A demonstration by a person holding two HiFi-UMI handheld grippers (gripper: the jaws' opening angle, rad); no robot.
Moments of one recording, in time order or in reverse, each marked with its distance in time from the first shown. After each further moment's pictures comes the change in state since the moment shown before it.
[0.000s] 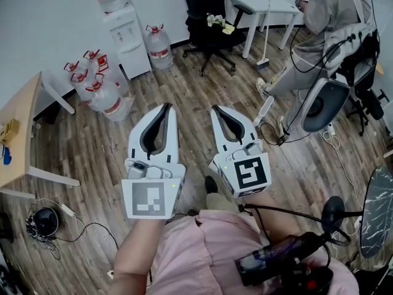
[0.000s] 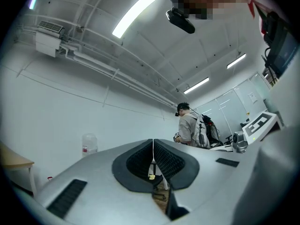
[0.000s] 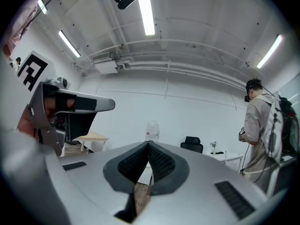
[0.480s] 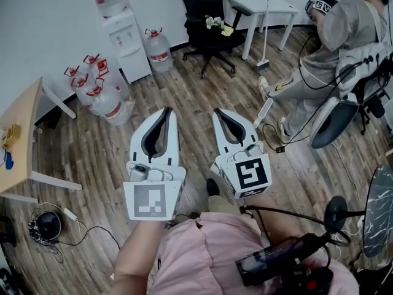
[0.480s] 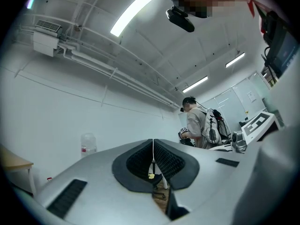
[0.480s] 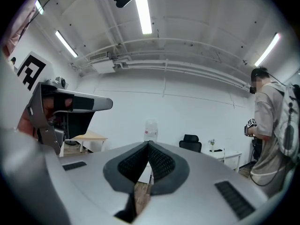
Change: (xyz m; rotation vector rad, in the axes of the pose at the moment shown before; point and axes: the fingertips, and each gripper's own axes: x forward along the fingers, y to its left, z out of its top) left arm 0.012 -0.003 -0.007 0.006 0.012 -0.010; right arm 0.005 -0.014 -0.010 0.024 0.016 -0.017
